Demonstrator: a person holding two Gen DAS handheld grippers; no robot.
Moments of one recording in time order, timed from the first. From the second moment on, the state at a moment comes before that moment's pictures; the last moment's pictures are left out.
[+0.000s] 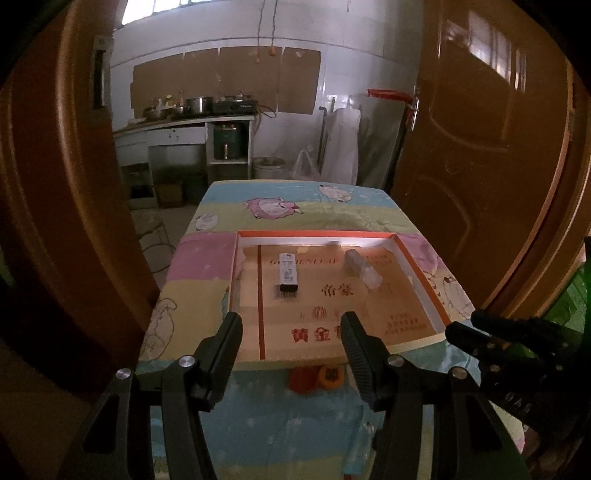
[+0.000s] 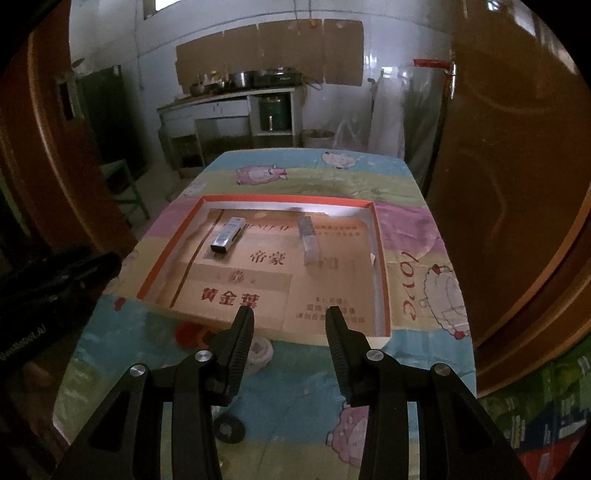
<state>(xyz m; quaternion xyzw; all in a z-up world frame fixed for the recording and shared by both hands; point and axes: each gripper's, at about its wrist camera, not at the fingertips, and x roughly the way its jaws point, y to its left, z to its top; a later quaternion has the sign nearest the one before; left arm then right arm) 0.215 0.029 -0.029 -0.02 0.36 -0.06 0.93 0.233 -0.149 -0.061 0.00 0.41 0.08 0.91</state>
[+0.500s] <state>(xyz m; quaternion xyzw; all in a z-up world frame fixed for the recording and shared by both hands) 0.160 0.027 -0.028 -0.02 0.35 -0.07 0.93 0.173 -0.149 -0.047 0.00 0.38 0.09 0.92</state>
